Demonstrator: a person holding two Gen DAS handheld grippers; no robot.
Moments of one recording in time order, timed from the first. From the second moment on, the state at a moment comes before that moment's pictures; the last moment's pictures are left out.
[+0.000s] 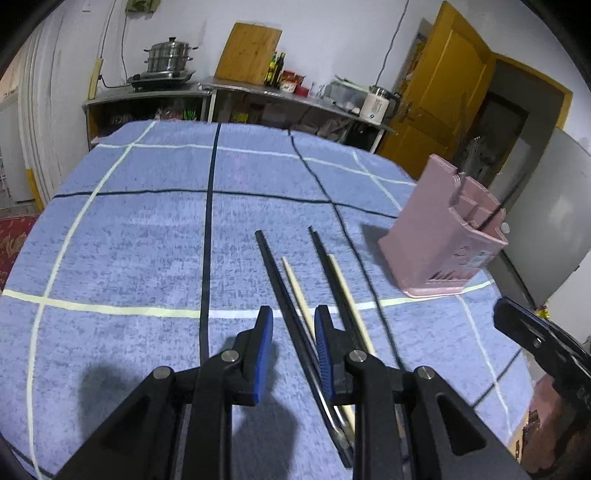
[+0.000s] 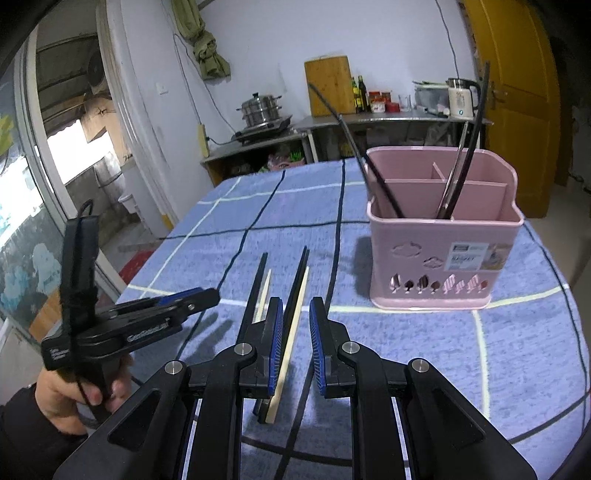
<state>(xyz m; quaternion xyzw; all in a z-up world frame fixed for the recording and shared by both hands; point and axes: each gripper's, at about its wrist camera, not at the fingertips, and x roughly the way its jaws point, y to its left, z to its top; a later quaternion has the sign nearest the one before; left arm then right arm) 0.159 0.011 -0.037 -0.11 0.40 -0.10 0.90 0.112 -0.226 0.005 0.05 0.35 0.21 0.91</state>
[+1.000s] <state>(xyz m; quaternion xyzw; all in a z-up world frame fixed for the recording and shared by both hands) 0.181 -0.002 -0.069 -0.05 0.43 -0.04 0.90 0.127 -0.218 -0.007 0.05 0.37 0.23 0.90</state>
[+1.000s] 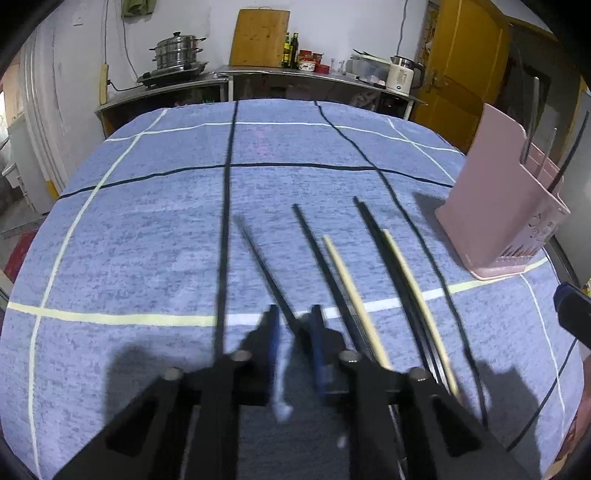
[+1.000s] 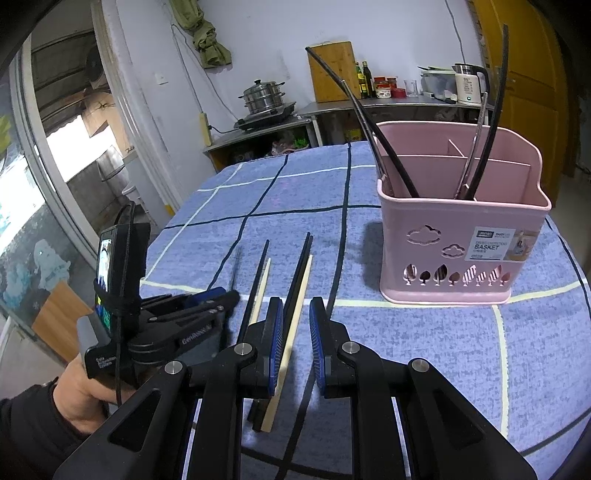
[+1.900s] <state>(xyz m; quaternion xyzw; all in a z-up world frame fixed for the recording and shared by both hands) 0.180 0.096 -0.073 -0.14 0.44 -0.01 0.89 0.217 -0.106 -0.066 0.00 0.44 0.28 0.85</state>
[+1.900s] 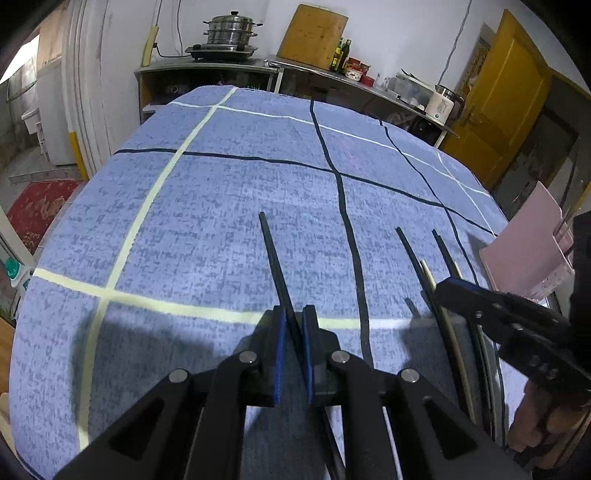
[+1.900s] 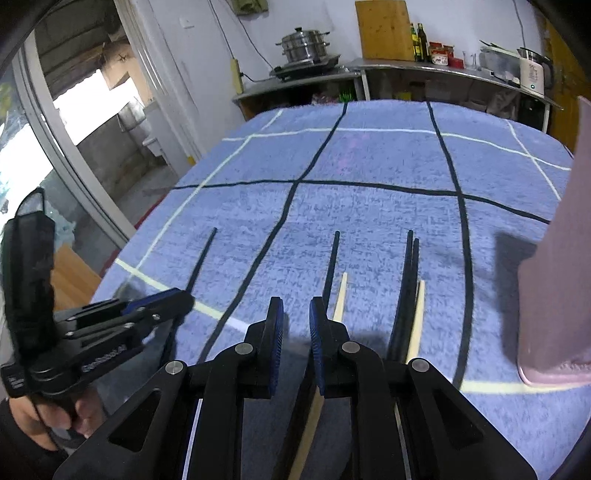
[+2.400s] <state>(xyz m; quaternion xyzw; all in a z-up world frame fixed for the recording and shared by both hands) 0.199 0.094 -0.072 -0.13 0.45 -0.02 0.88 0.235 -0.093 -0.075 -0.03 0.46 0.25 0.85</state>
